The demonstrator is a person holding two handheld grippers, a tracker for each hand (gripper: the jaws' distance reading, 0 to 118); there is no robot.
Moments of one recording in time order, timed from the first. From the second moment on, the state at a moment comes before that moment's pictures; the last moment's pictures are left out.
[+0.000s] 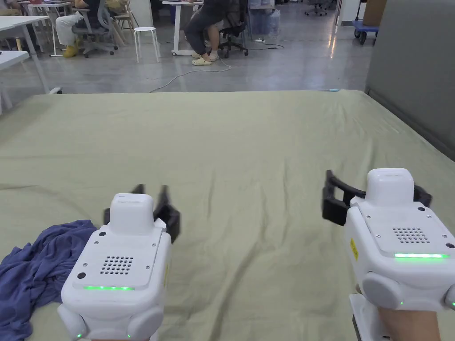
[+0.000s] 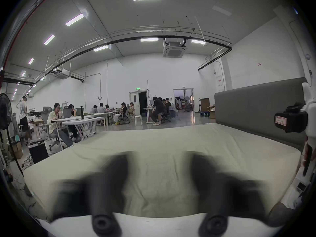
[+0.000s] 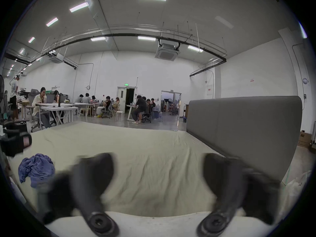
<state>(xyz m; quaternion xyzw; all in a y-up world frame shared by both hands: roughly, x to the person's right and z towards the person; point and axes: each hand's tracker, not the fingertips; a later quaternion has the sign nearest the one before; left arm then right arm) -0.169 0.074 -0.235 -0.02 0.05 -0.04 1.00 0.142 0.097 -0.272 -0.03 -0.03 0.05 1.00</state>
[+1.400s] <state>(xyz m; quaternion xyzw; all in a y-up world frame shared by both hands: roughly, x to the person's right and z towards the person) -0.398 0.032 -0.330 -0.38 0.18 0.12 0.90 -0.063 0.069 -0.293 -0.06 0.24 0.03 0.97</state>
